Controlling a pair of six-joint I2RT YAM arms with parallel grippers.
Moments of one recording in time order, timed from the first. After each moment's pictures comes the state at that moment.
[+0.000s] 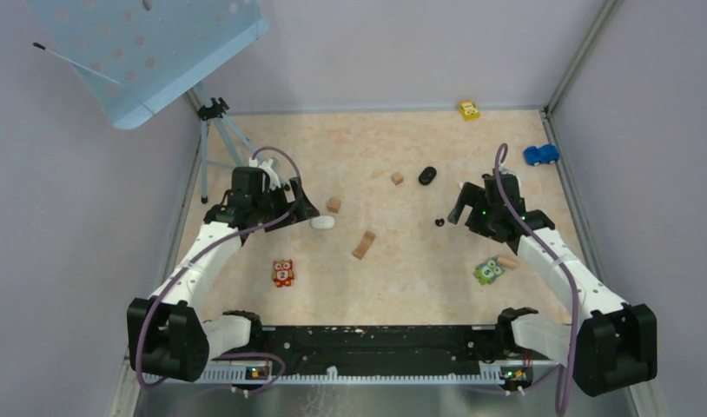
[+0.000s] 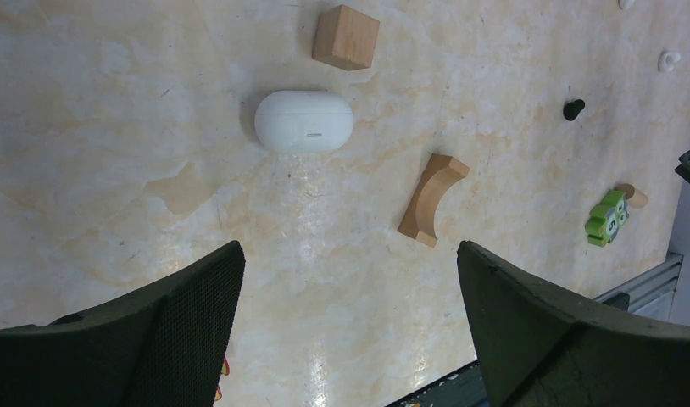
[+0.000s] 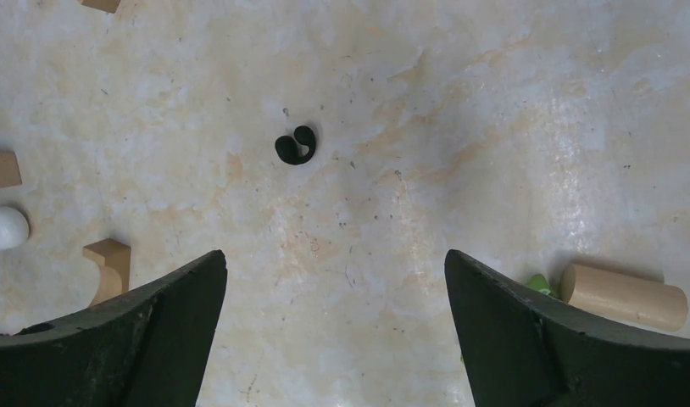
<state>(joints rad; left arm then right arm) -0.17 1.17 0.84 -0.46 0.35 -0.46 0.25 1.09 0.75 -0.52 0.08 0.59</state>
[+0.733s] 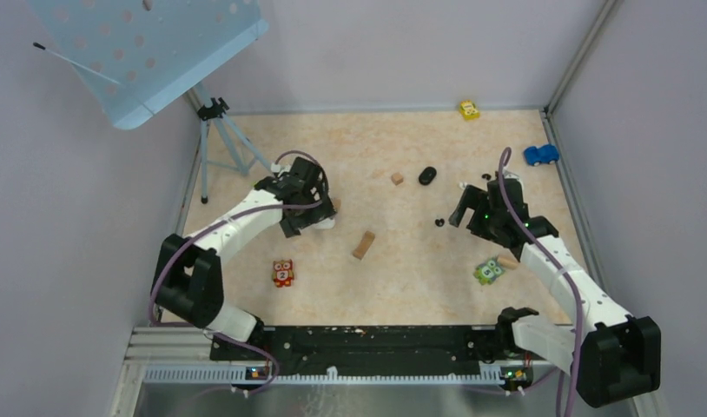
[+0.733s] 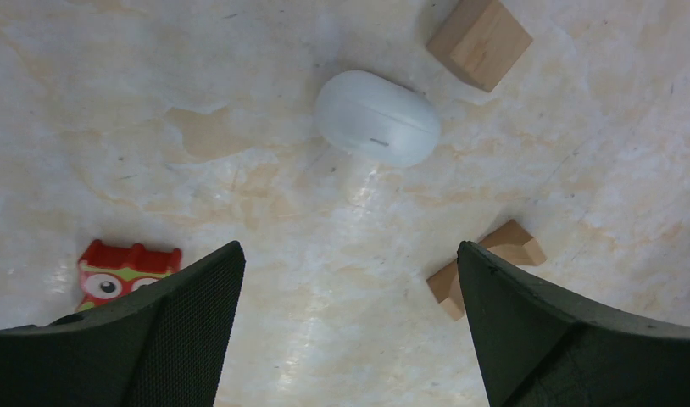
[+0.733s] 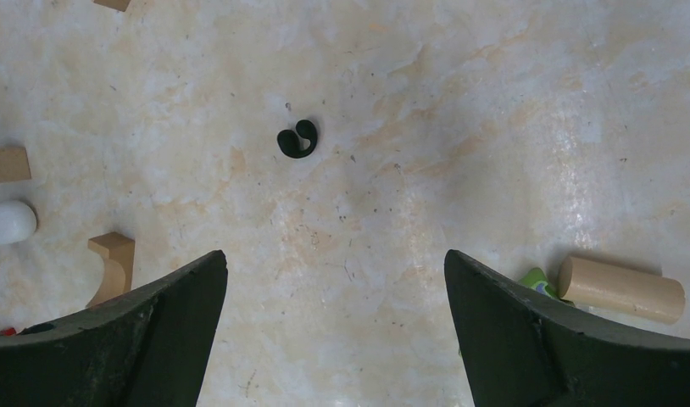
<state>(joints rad) -0.42 1.45 1.03 -0.69 -0.13 -0.82 0.25 1.04 0.72 -0.51 0.08 0.59</state>
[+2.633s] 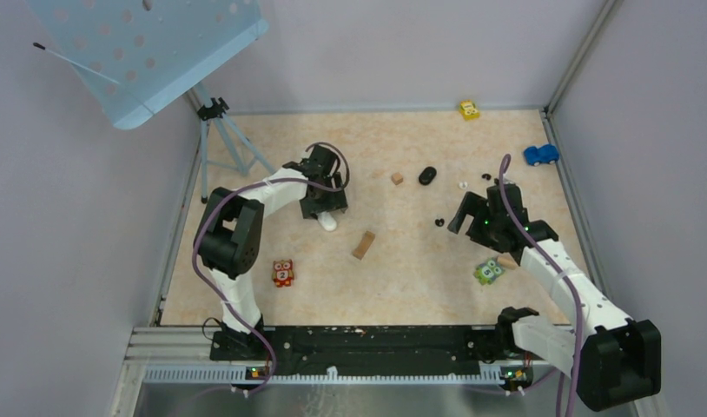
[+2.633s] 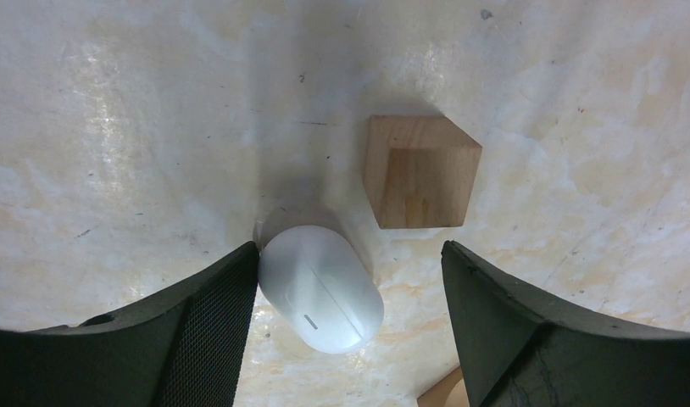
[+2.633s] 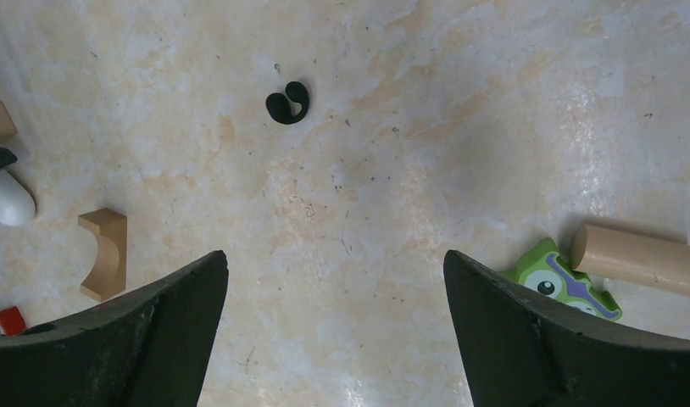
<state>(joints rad) -0.43 1.89 1.28 -0.55 -0.06 -0.65 0.25 1.01 0.69 -0.55 0.04 0.62</state>
